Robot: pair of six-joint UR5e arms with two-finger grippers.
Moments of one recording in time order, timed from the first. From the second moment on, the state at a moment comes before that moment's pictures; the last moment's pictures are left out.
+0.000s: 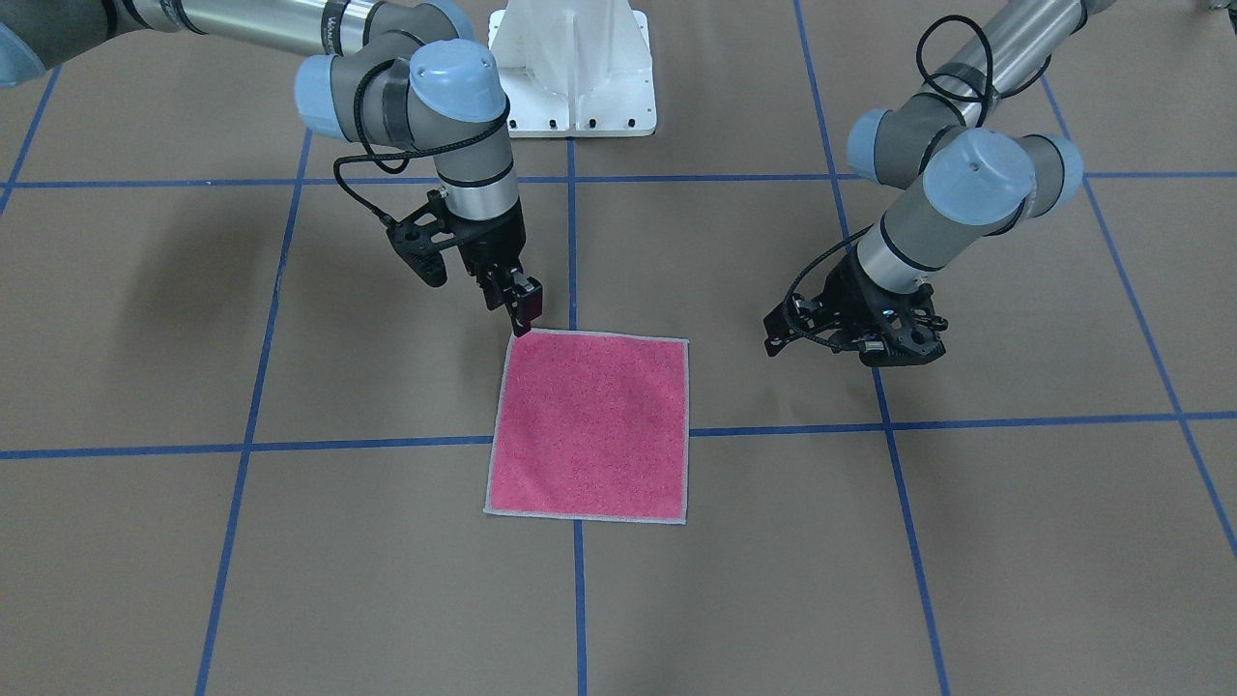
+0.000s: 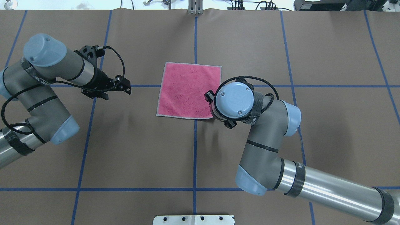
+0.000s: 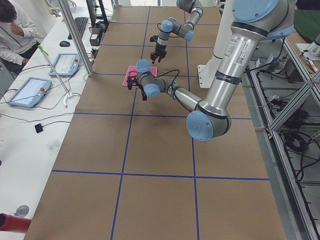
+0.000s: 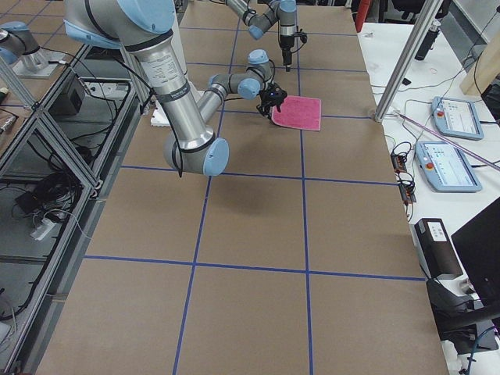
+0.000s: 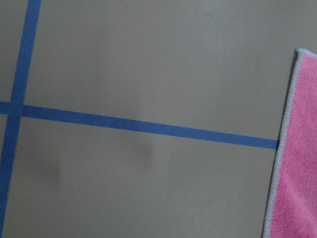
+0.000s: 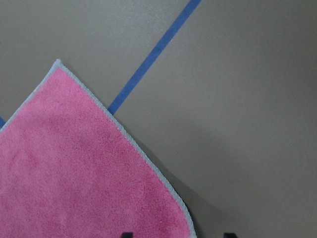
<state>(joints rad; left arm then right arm) -0.80 -1.97 -1.58 -2.10 -2.15 -1.26 0.46 -0.93 1.64 -1.44 1.63 2.18</state>
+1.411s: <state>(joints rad) -0.79 -1.97 -1.58 -2.10 -2.15 -1.26 0.43 -0.93 1.58 -1.36 1.58 2.17</state>
